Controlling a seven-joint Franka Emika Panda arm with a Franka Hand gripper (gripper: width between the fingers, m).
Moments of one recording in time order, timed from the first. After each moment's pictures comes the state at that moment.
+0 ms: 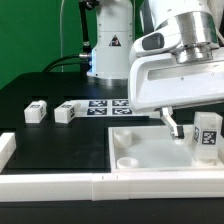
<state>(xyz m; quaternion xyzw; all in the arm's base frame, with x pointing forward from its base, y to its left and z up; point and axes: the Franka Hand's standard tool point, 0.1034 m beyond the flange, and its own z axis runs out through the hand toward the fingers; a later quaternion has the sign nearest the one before) 0.620 0.109 0.070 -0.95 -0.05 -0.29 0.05</state>
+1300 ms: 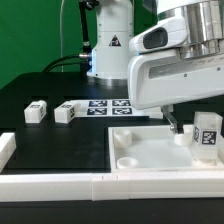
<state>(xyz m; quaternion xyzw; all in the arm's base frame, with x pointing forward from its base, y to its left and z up) 0.611 0.110 0.080 -1.00 -0.03 -0.05 0.08</state>
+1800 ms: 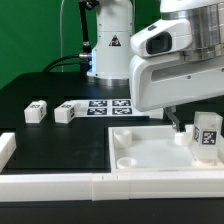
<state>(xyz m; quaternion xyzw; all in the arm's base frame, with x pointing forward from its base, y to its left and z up) 0.613 0.112 0.081 -1.00 -0.03 -0.01 0.09</state>
